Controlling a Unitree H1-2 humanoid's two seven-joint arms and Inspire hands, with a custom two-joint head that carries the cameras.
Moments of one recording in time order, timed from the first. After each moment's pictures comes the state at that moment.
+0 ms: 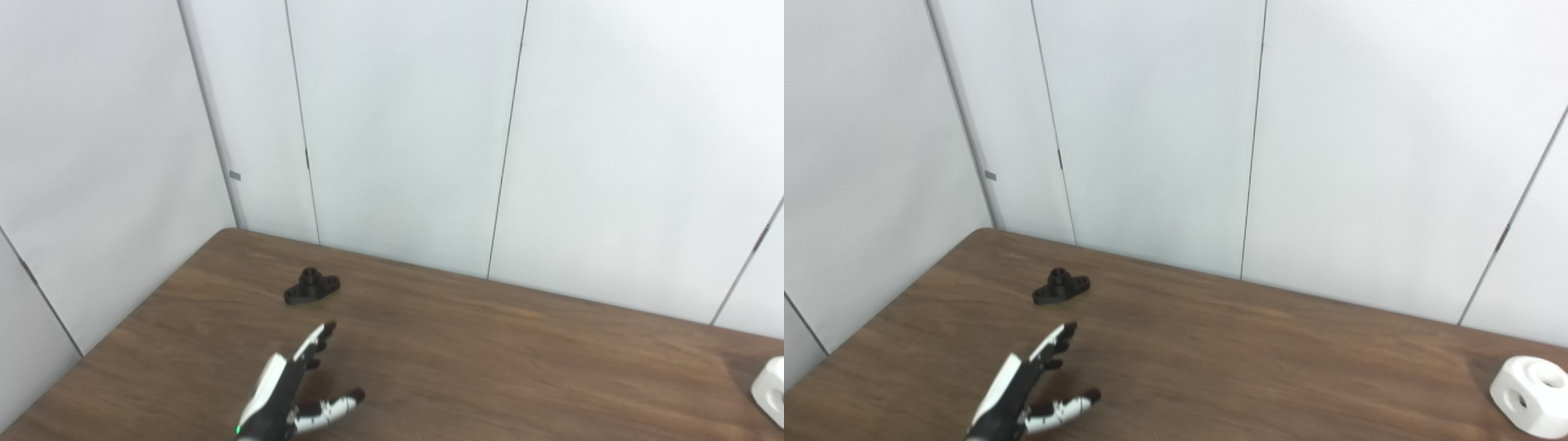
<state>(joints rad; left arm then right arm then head) 0.08 0.22 0.12 -0.32 0.38 0.15 -0.01 0.12 -0.18 -0.19 -0.13 0.22 -0.04 0.11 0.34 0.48</state>
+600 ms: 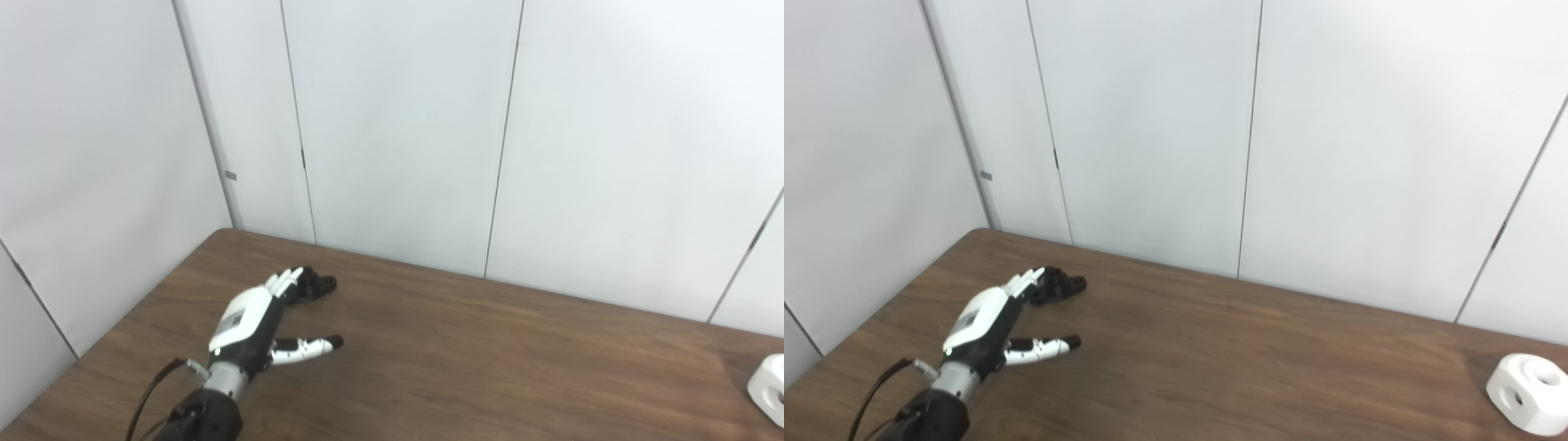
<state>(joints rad) -0.08 0.45 0.10 -0.22 0.64 0.26 -0.05 0.13 -0.17 -0.18 -0.13 0.21 -0.05 0.10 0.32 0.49</state>
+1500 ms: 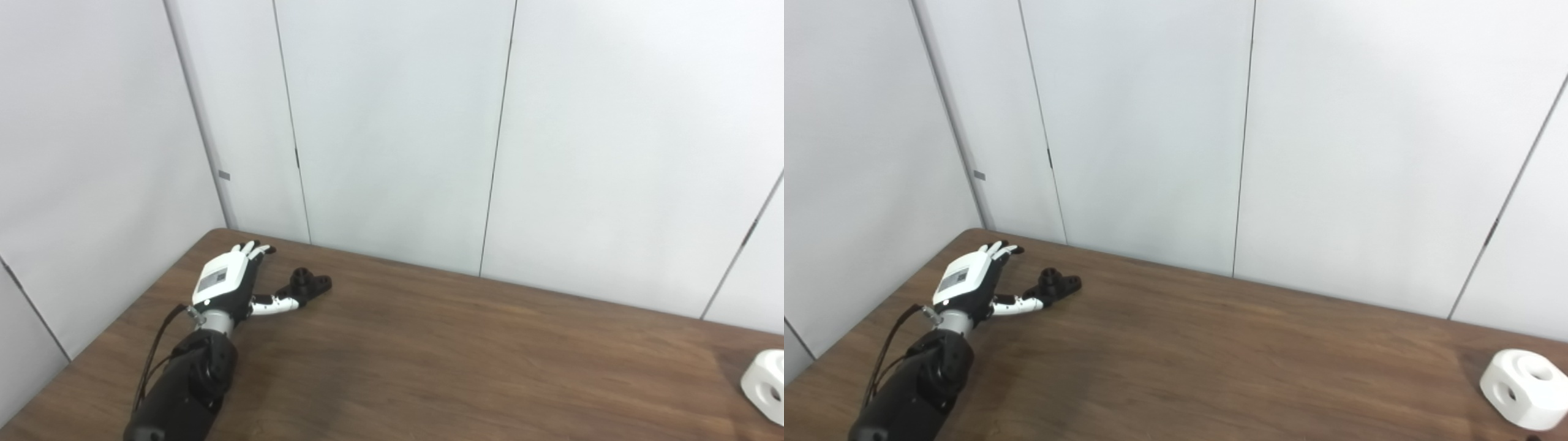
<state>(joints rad) -0.38 0.54 0.06 0.34 0.64 0.22 0.07 0.13 -0.20 -0.16 -0.12 0.21 -0.07 0.12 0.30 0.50</state>
